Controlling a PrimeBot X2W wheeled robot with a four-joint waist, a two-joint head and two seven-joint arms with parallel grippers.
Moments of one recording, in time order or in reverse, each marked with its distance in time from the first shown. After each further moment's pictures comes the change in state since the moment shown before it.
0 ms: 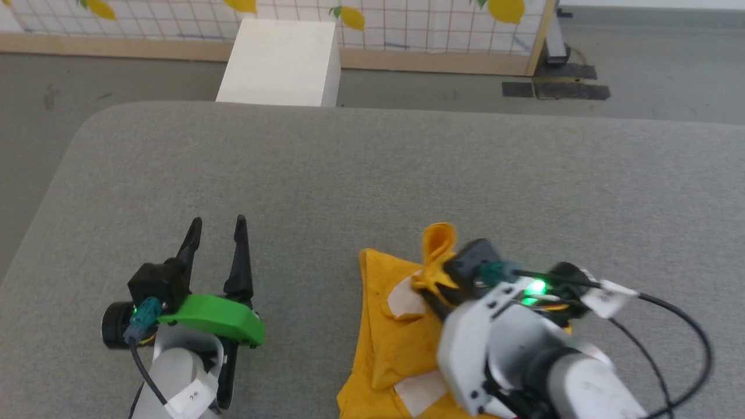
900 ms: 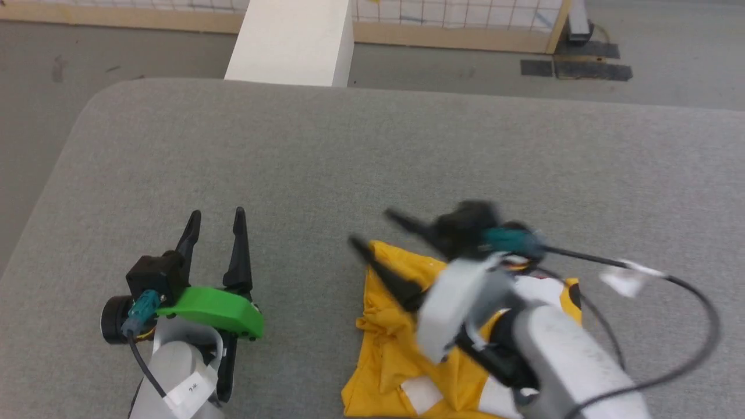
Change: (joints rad) left arm -0.033 -0.010 0.012 0.019 0.002 -0.004 0.000; right arm -0.212 0.040 0.113 0.314 0.241 0.000 -0.479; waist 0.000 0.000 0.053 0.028
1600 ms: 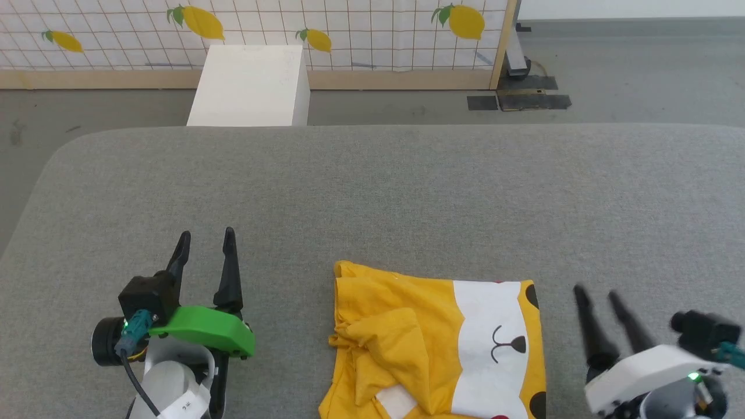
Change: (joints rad) left arm 0.060 0.000 0.036 -0.018 0.019 -0.003 0.000; right arm 0.443 -0.003 -0.617 -0.021 0.071 0.000 -0.255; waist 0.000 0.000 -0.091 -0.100
